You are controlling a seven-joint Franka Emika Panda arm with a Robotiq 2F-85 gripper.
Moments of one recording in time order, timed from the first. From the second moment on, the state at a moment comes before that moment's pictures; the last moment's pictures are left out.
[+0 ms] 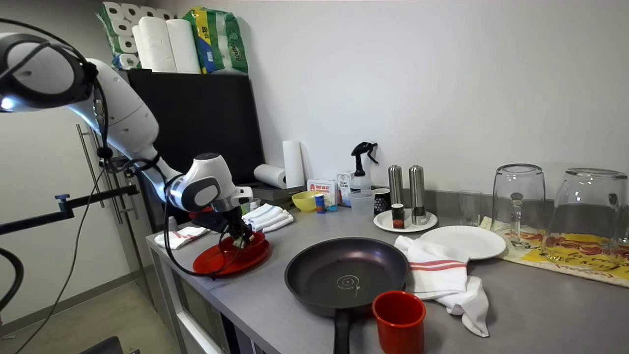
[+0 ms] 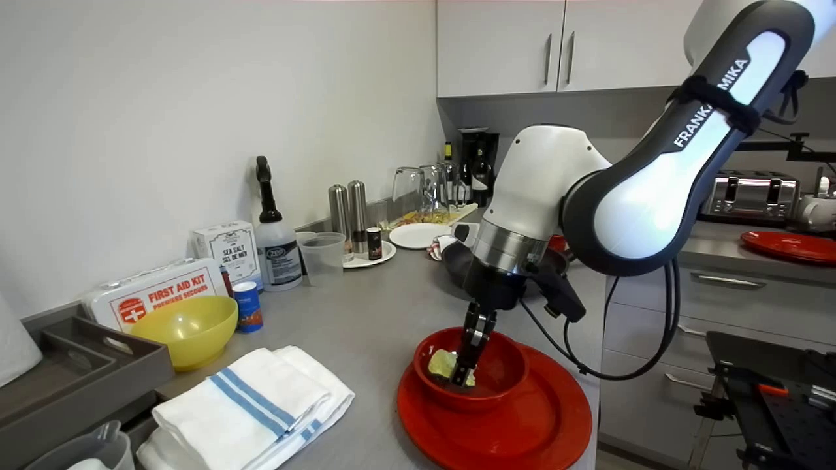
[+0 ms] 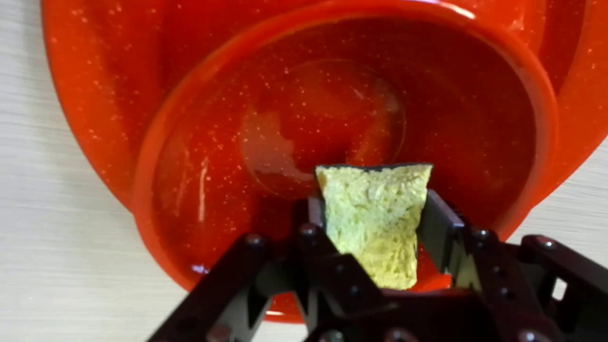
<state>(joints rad) 0.10 0.35 0.24 -2.24 0.13 2.90 -0.06</state>
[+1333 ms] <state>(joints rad) 0.34 0.39 -0.09 -2.19 -0.28 2.82 0.19</state>
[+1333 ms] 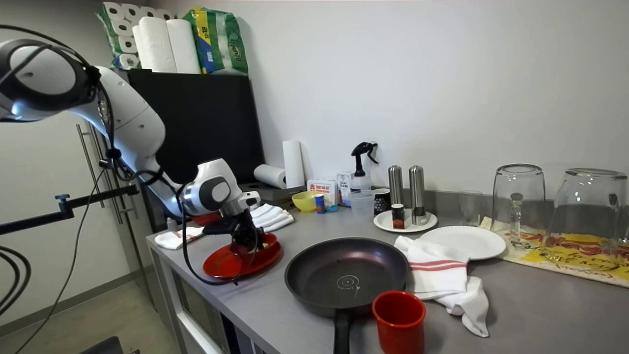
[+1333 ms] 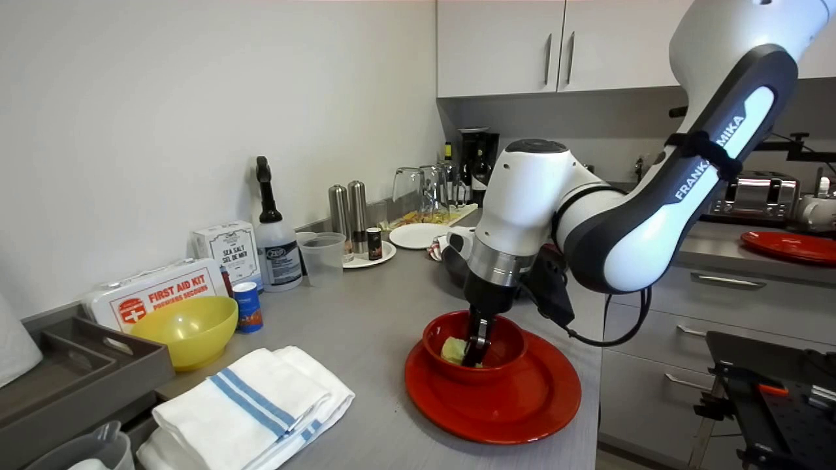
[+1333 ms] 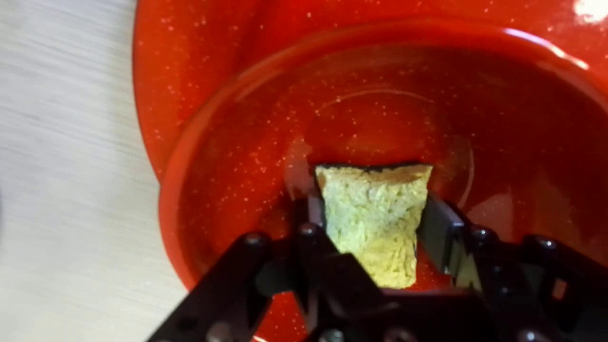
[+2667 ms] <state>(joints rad) 0.58 0.39 -0.36 -2.19 -1.03 2.72 0.57</state>
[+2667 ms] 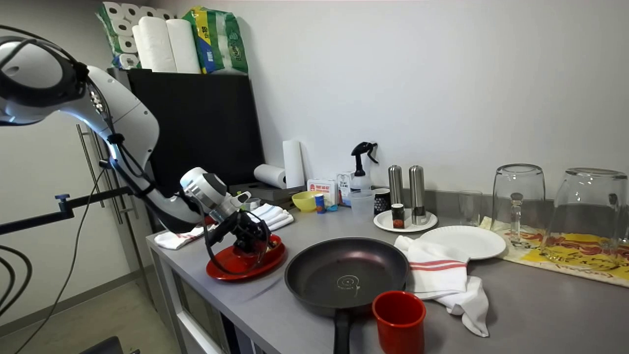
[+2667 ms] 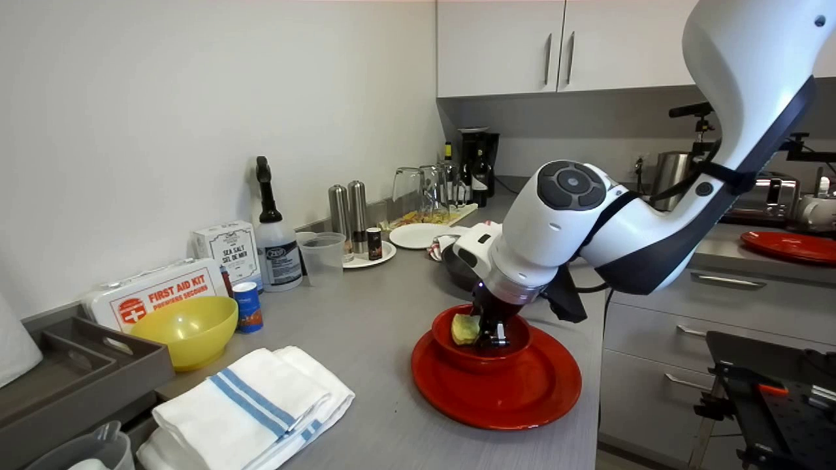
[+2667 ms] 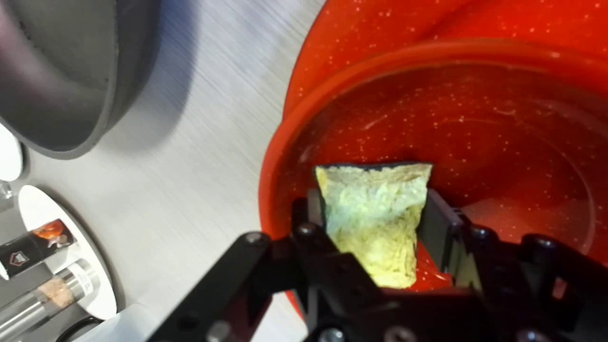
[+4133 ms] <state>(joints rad) 0.56 0.39 -0.38 -2.20 -1.08 2.71 0.65</state>
